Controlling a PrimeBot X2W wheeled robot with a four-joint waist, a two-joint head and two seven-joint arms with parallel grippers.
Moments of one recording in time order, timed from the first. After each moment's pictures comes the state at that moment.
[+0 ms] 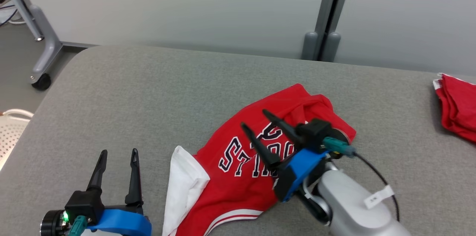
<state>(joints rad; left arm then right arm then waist) -0.04 0.05 0.02 0.27 -0.08 -0.11 -0.26 -0.59 -0.05 0.71 0.65 0.49 0.13 -0.26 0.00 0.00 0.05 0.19</state>
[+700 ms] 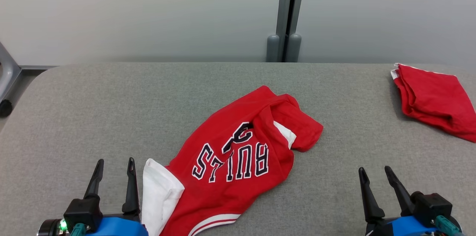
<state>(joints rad) 0.00 0.06 0.04 0.26 -0.06 -0.11 -0.26 -0.02 -0.08 0.01 0.33 0.19 0.13 -0.26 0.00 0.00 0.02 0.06</state>
